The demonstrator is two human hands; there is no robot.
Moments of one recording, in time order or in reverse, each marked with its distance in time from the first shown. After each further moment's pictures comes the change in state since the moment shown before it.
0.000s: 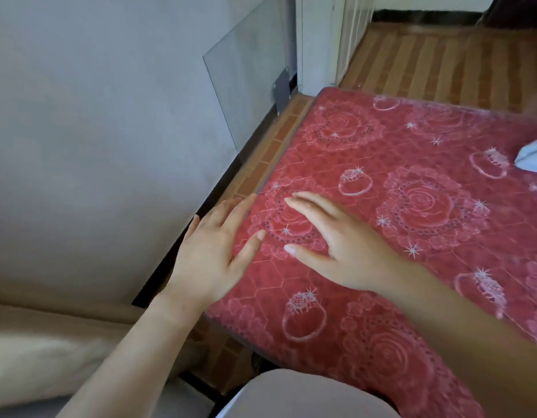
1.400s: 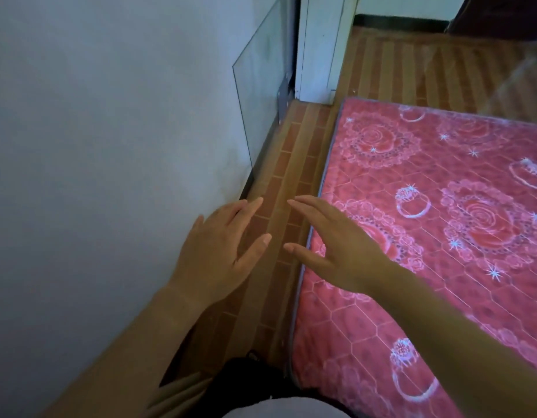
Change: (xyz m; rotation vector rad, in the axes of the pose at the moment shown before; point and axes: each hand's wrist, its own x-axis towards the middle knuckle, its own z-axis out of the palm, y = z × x) left_hand 0.172 -0.392 -0.108 -0.070 -0.101 0.170; right_hand 0.369 -0.145 0.155 -0.044 0.148 0.175
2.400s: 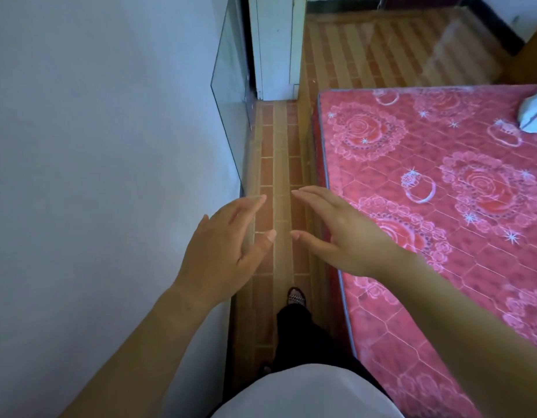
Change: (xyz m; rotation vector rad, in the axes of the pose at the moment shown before) left_hand 0.130 -0.165 -0.069 -0.095 -0.152 0.202; right_hand 0.179 -0.044 0.055 0.004 0.137 0.233
